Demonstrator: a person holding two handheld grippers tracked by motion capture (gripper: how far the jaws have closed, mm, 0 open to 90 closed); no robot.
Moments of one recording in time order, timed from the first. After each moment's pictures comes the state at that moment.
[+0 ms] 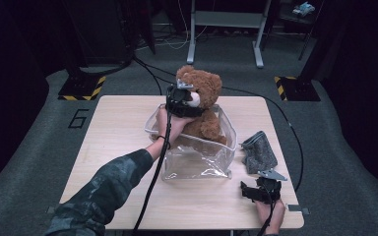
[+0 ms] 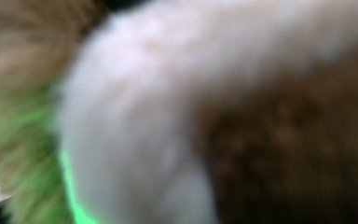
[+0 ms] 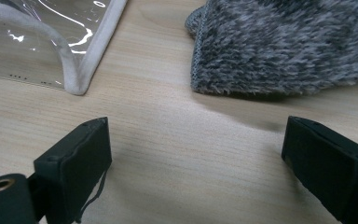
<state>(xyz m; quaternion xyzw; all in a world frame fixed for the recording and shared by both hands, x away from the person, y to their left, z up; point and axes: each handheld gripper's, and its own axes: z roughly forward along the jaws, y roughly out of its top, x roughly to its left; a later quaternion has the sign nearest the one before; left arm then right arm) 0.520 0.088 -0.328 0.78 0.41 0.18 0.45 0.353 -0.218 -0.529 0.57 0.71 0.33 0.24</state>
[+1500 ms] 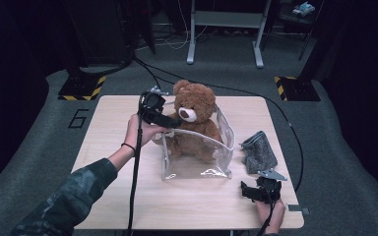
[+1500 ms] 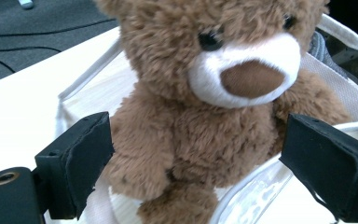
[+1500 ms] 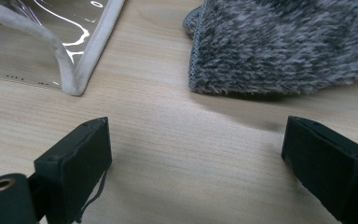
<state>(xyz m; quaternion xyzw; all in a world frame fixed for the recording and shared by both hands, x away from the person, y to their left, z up) 0.490 0.163 -0.320 0.83 0.40 0.13 0.38 0.353 -0.218 -0.529 0.57 0.71 0.33 0.24</state>
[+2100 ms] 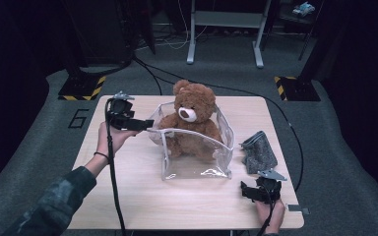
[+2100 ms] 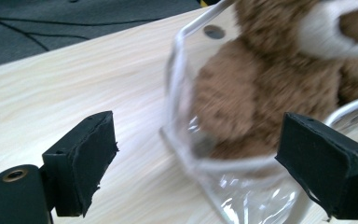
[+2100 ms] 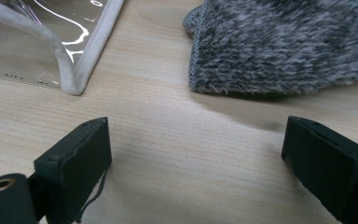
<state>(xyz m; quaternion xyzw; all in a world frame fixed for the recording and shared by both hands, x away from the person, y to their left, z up) 0.474 0.251 -0.338 0.78 0.46 0.16 0.39 0.353 -0.217 -0.529 0.57 0.71 0.33 0.24</state>
